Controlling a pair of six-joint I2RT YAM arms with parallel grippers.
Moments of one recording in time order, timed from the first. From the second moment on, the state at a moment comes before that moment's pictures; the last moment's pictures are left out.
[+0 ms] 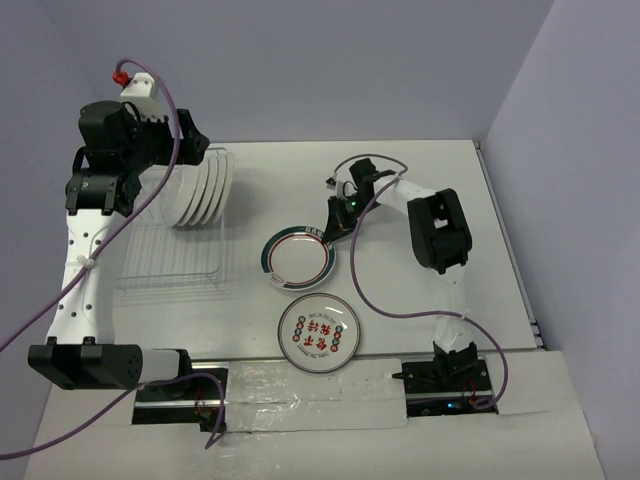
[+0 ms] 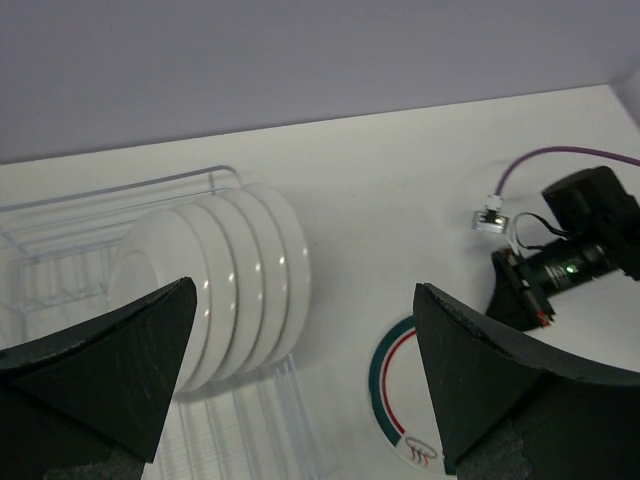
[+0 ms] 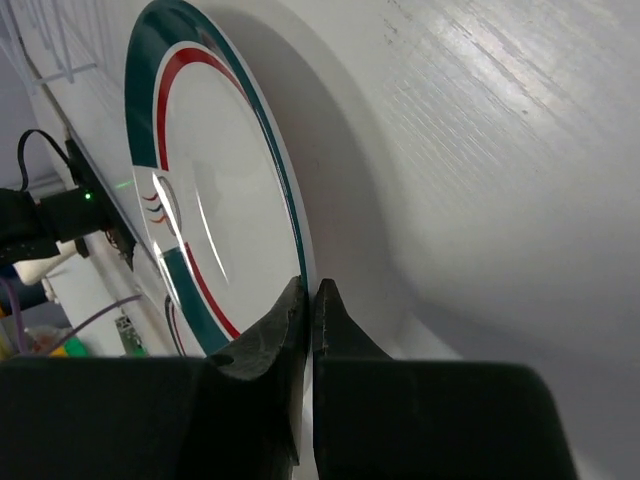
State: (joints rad) left arm -0.05 1.32 1.61 -0.58 0.24 -0.06; right arm 0.34 2.25 1.64 -0.67 -0.82 0.10
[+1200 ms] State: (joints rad) left arm -0.22 1.72 1.68 -0.57 0.97 -0.28; right arm 0.17 1.73 1.58 -0.84 -0.88 0.01
